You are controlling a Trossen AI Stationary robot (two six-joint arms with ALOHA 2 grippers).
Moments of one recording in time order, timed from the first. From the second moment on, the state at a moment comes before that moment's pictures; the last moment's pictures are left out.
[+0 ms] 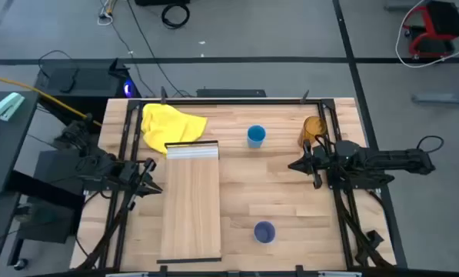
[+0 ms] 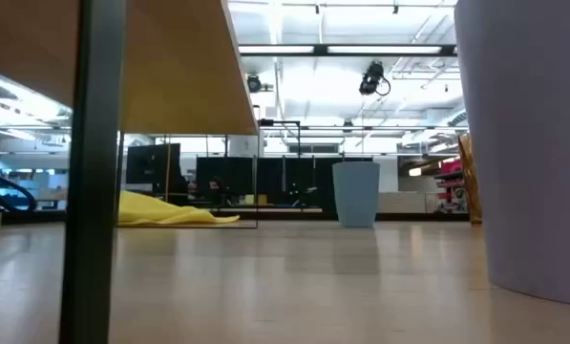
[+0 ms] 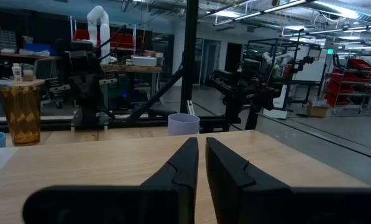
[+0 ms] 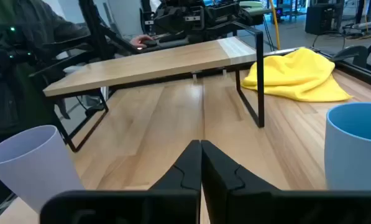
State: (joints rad) left arm -0.73 0.01 0.01 0.15 -0.40 -0.04; right arm -0.03 0.13 0.06 -0.07 -0.13 0.16
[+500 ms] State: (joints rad) left arm -0.73 0.01 0.01 0.15 -0.40 -0.04; right arm -0.03 0.13 0.06 -0.07 -0.13 0.16
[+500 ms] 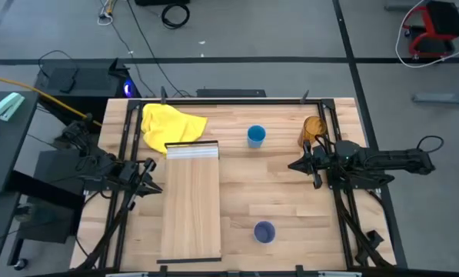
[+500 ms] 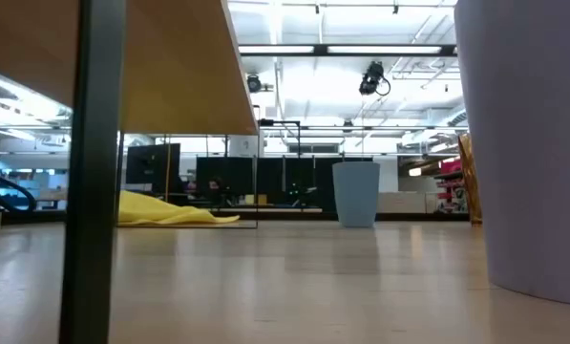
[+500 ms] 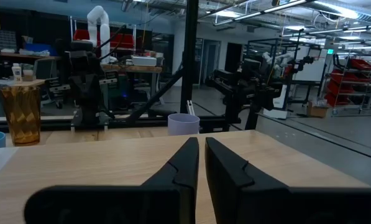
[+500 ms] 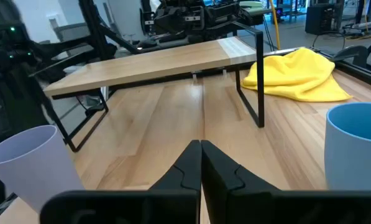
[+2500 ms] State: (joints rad) left arm -0.73 0.01 0.01 1.30 -0.42 0.22; right arm -0.03 0.13 0.06 0.97 -0.08 0.65
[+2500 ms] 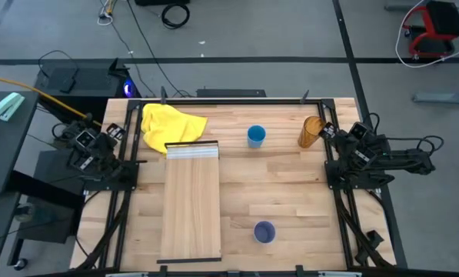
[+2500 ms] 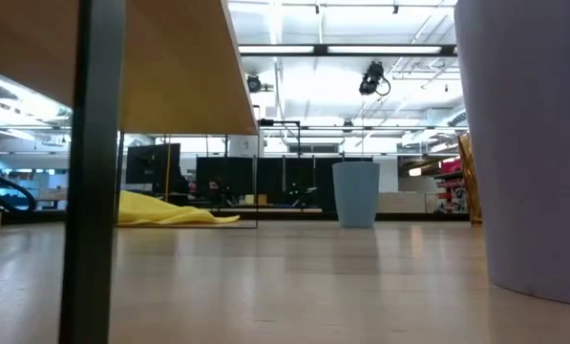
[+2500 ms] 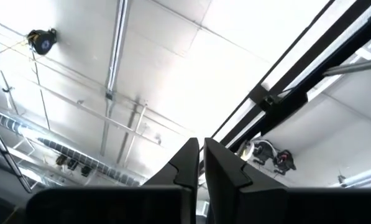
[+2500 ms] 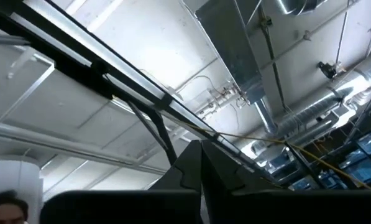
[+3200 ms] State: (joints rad) left arm -0.73 0.16 0.52 0.67 -0.85 0.38; right arm -0.03 0.15 0.32 0.53 0.31 0.56
